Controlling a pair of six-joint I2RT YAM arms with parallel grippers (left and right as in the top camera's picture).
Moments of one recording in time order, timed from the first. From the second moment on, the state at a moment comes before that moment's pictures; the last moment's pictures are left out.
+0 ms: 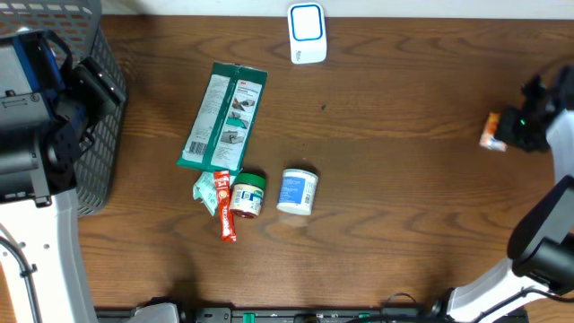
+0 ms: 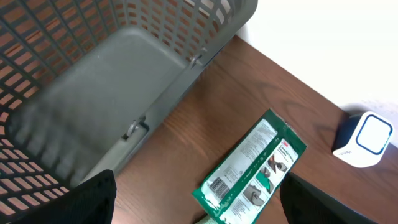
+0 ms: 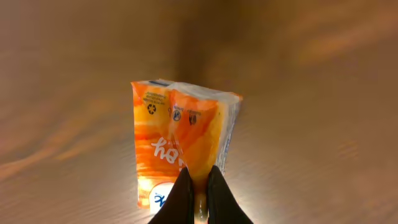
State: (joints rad) left arm 0.17 1.34 1.79 -1.20 -0.13 -0.43; right arm -0.50 1.91 1.41 -0.72 -0.07 -0.04
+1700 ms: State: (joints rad) left arm 0.17 1.34 1.79 -1.20 -0.13 -0.43; right arm 0.18 1.74 1.49 -1.01 -0.45 0.21
